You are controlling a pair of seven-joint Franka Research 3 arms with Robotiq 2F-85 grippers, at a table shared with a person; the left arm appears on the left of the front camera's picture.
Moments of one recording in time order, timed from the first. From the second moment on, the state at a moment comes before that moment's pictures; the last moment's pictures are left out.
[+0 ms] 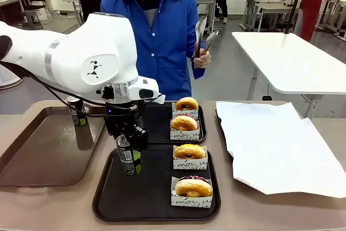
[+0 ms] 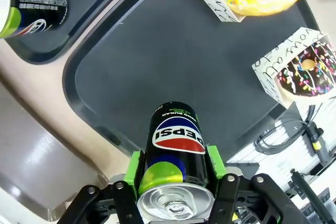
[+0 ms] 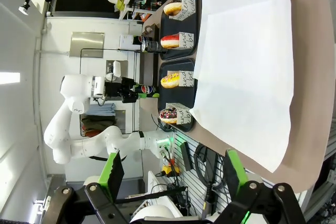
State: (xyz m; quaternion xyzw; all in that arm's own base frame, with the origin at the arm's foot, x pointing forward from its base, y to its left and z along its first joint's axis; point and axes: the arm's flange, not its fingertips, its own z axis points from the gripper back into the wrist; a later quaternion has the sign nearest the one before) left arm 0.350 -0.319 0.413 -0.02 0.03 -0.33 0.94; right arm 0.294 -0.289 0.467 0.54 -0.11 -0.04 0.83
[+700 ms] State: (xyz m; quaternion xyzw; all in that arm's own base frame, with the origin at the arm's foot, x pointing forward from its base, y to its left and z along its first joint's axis) left arm 0.371 -0.320 0.387 -0.03 0.04 -0.32 0.95; right arm 0.294 -0.289 0.467 0.54 -0.11 -0.04 0.83
